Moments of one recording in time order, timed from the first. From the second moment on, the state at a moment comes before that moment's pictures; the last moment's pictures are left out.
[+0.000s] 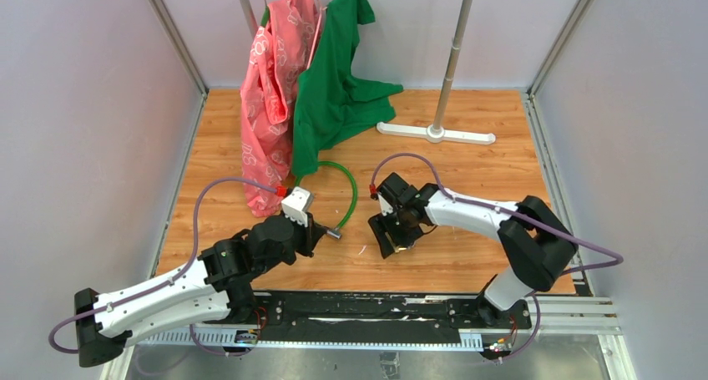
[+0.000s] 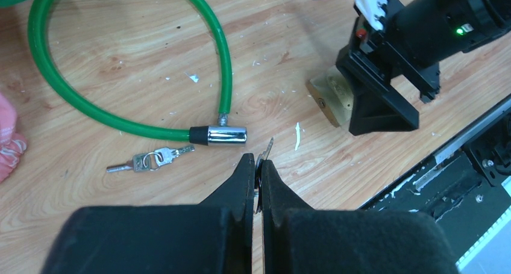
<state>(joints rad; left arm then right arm) -1.07 0.61 0.49 -0.35 -0.37 -0.46 0.82 1.58 0.91 -0.61 -0.18 0.25</state>
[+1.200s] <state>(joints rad) -1.07 0.55 0.48 -0.35 -0.38 -0.46 0.71 1.68 1.12 -0.68 -0.28 0.16</state>
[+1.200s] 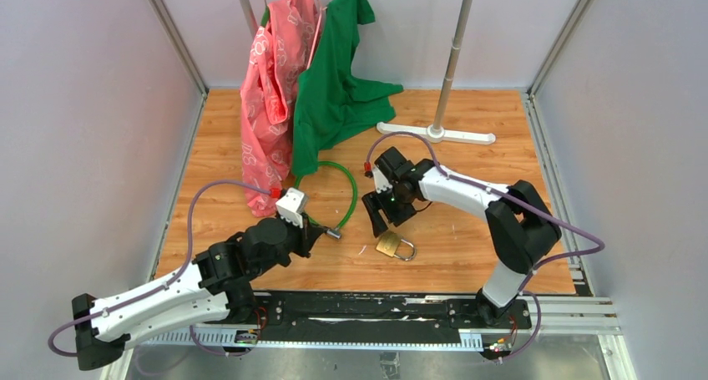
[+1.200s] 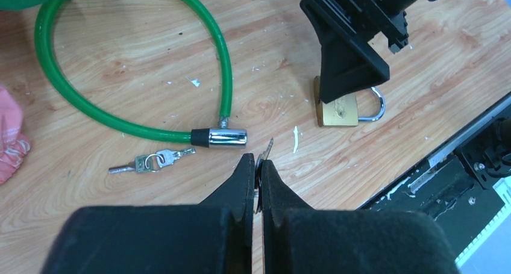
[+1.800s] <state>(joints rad) -1.07 0.58 0.50 -0.36 -0.38 -0.45 0.80 1.61 0.94 -0.54 -0.21 0.12</state>
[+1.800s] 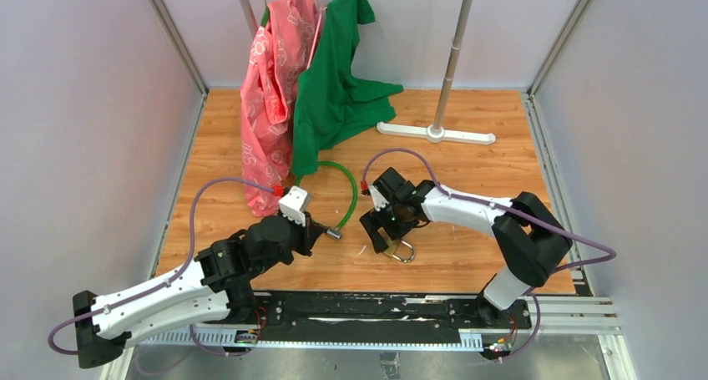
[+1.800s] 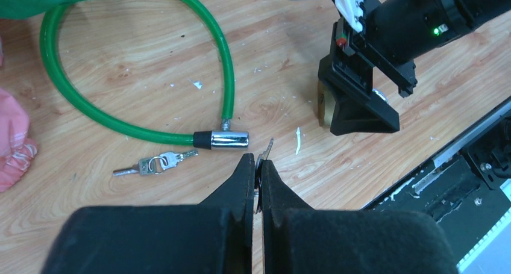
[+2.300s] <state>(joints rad) -1.07 0.60 0.53 -0.37 -0.36 -0.43 1.03 1.53 0.84 -0.46 0.08 0.11</state>
